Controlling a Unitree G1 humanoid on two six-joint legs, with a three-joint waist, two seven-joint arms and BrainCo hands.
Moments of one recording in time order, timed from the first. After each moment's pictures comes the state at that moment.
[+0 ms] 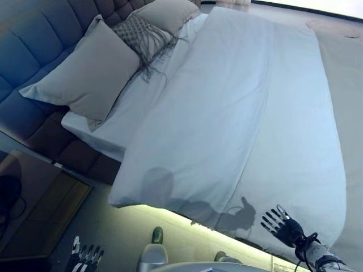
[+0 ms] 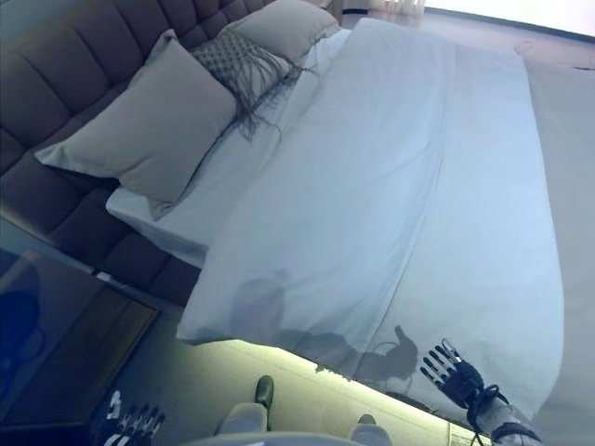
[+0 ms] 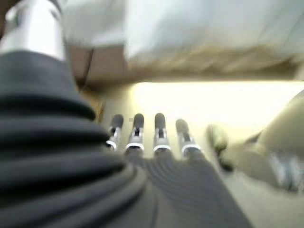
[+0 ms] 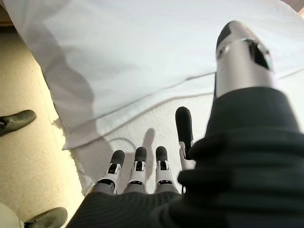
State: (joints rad) left arm 0.10 0.38 0.25 1.21 -1.07 0.16 -0.60; right arm -0.10 -0.48 -0.21 1.18 0.83 0.29 0.52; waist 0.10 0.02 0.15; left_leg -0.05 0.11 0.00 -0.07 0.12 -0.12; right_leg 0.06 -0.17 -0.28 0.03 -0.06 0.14
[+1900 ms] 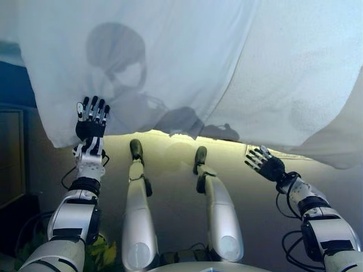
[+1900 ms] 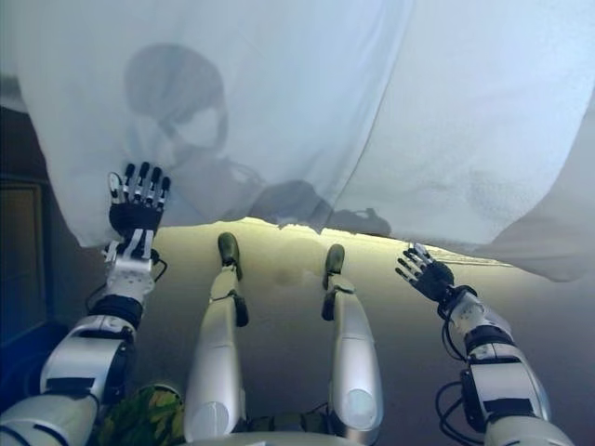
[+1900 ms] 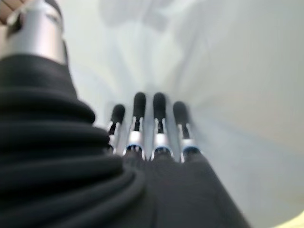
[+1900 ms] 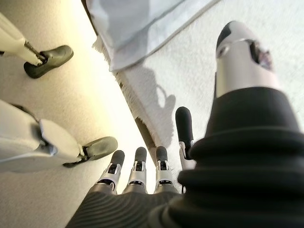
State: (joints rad) left arm -0.69 0.45 -0.01 1.07 -1.44 -0.26 -0.43; right arm -0.51 -0.53 0.01 1.11 0.98 0.26 0.45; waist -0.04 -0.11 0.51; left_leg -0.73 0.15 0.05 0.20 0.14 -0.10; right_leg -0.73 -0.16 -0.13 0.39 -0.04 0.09
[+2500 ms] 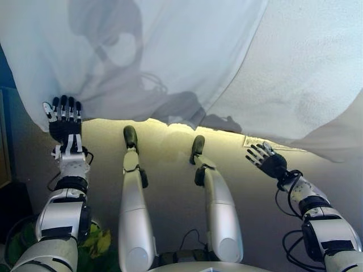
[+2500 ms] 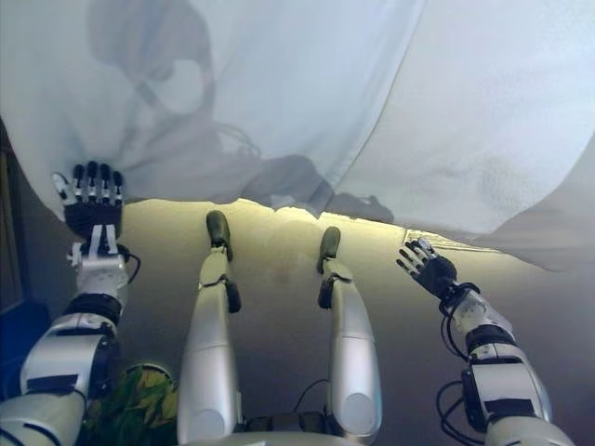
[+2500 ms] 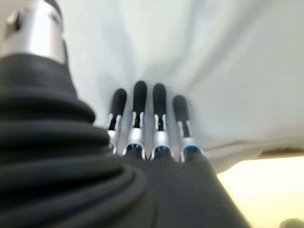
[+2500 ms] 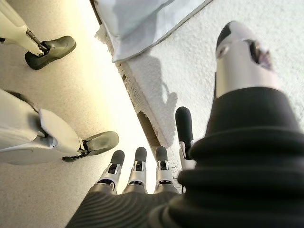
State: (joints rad) left arm -0.67 0.54 0.10 1.08 -1.55 -0.29 -0.39; right arm -0.49 -0.54 -0.02 1.09 1.00 0.22 0.50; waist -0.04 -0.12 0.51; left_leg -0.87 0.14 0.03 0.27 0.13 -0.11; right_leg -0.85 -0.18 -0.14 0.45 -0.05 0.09
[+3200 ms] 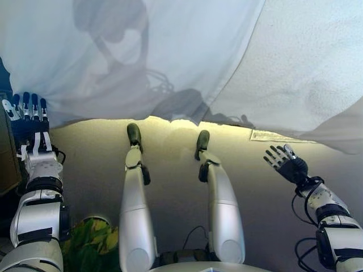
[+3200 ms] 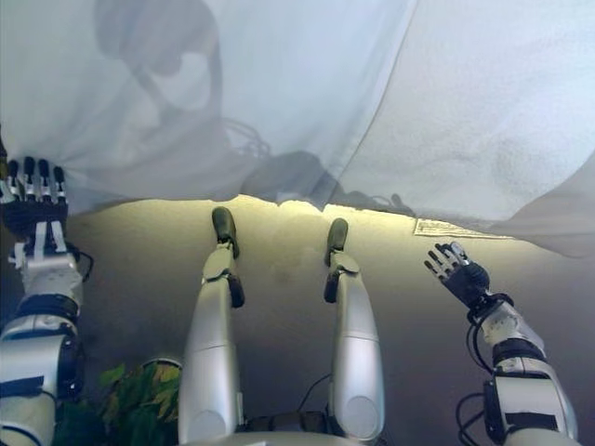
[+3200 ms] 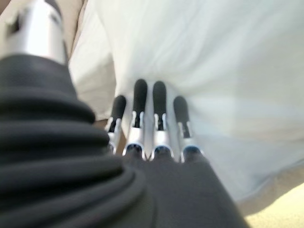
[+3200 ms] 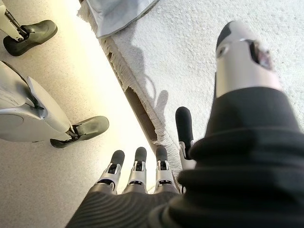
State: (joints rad) left arm -0.66 0.69 0.14 1.11 -1.57 -0.27 -0.37; right arm -0.43 -0.63 -0.08 1.08 1.03 0.19 0.55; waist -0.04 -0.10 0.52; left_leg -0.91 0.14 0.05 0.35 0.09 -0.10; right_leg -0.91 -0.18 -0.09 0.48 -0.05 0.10
